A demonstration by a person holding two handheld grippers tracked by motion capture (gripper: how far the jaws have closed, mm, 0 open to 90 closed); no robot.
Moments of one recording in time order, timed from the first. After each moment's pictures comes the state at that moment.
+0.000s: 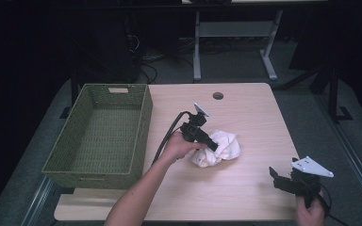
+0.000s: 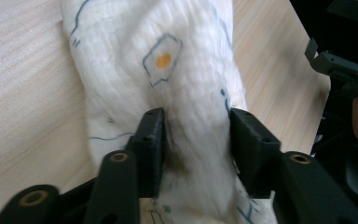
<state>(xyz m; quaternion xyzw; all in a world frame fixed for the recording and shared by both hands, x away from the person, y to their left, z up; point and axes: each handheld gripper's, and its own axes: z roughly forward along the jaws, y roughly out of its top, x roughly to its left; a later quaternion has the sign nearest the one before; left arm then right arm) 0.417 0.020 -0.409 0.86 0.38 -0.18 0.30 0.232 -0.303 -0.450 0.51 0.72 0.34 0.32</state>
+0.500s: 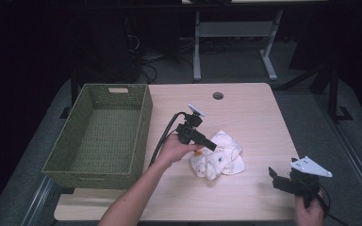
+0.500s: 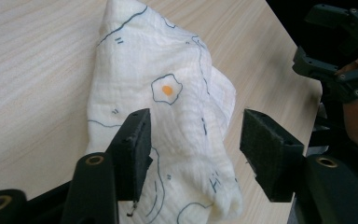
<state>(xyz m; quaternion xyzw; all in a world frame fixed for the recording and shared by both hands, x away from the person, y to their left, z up) 0.401 0.035 -0.398 0.85 0.37 -0.16 0.34 0.232 -0.301 -0.451 0.51 0.72 0.34 0.32</state>
